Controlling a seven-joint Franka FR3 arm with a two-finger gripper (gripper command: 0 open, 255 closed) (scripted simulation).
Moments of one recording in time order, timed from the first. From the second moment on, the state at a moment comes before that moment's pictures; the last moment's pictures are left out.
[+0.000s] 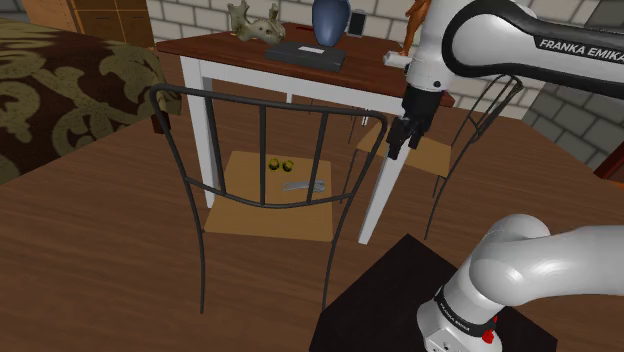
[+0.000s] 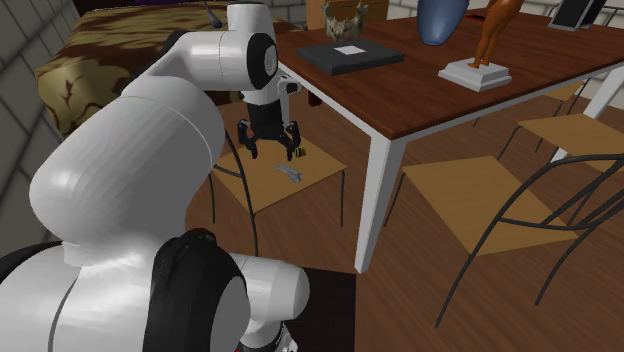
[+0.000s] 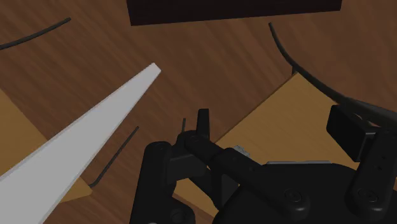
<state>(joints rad) -0.02 -0.81 0.07 -2.37 0.01 1.54 0.04</state>
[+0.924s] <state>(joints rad) 0.03 -0.40 0.01 -2.30 -0.04 1.86 -0.22</state>
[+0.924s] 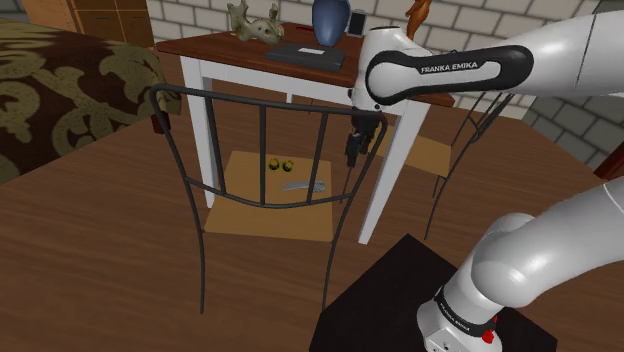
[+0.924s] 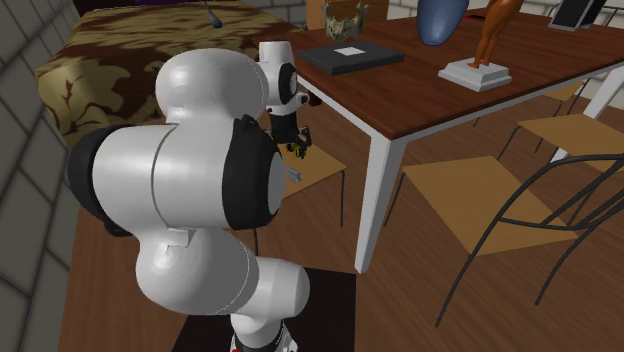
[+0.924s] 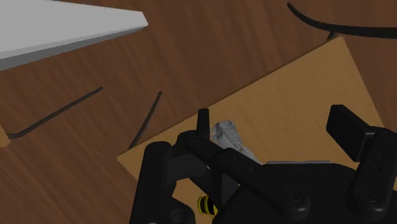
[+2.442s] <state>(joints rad) 0.08 0.27 0.03 -1.98 -0.08 2.17 -0.50</state>
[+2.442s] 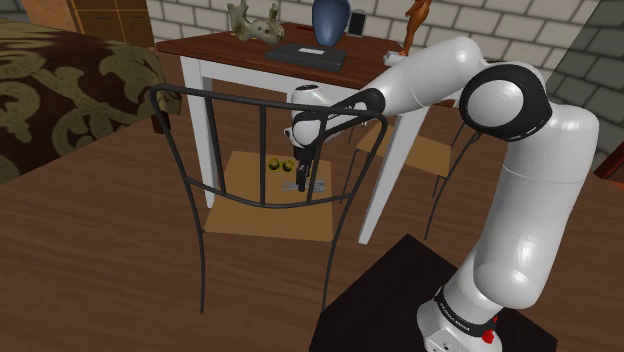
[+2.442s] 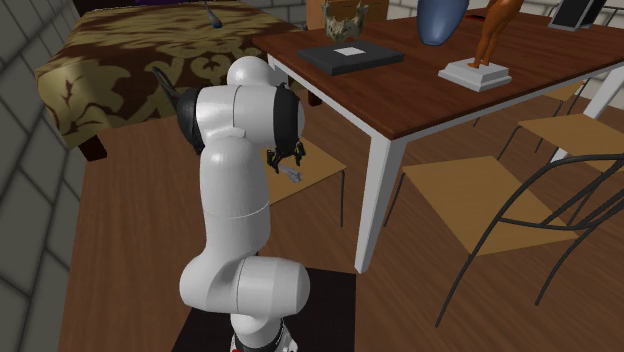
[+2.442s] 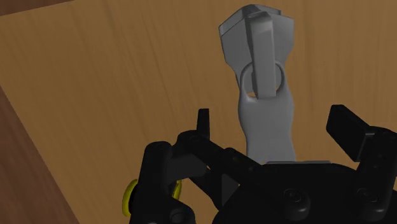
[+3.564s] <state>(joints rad) 0.08 0.25 0.03 -1.97 -0.08 2.14 -0.50</state>
